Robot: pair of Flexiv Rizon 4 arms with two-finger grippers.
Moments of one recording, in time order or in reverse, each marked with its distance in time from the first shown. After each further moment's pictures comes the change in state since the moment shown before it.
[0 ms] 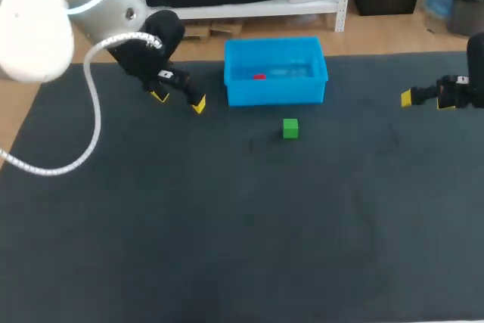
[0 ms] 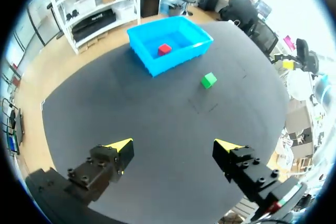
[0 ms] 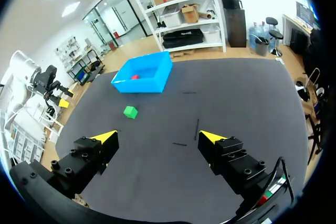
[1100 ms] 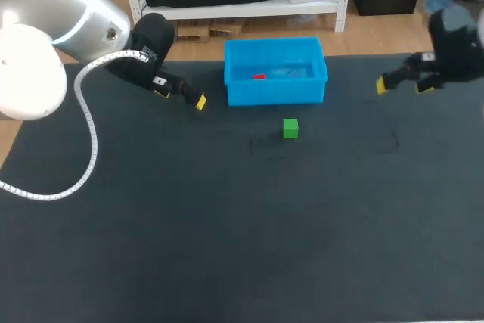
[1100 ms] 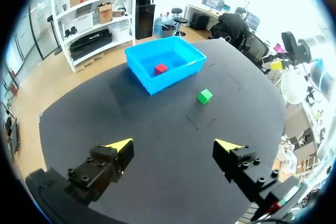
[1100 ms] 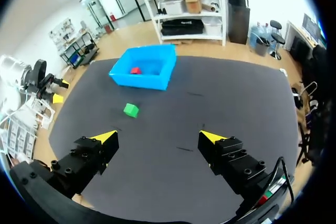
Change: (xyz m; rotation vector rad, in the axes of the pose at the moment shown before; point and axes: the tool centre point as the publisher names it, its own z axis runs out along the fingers) left arm -0.008 0.004 0.003 0.027 -0.159 0.041; right arm -0.029 0.037 0.025 0.086 0.151 -0.064
